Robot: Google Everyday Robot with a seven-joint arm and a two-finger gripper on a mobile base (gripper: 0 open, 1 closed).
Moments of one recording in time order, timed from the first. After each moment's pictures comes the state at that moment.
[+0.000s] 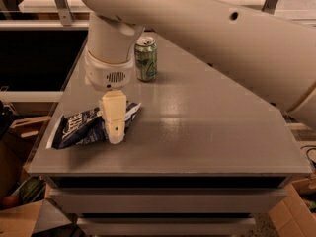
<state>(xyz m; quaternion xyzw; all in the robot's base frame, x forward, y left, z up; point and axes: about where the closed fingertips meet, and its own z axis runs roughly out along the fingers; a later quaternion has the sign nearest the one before) 0.470 0.121 0.877 -0.84 0.52 0.10 0.11</state>
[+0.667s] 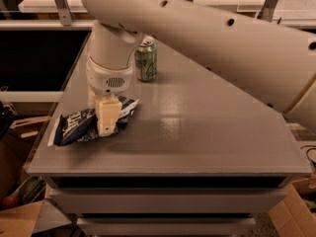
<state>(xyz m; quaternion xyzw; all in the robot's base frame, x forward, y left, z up) 0.470 0.128 0.861 -0.83 0.53 0.13 0.11</state>
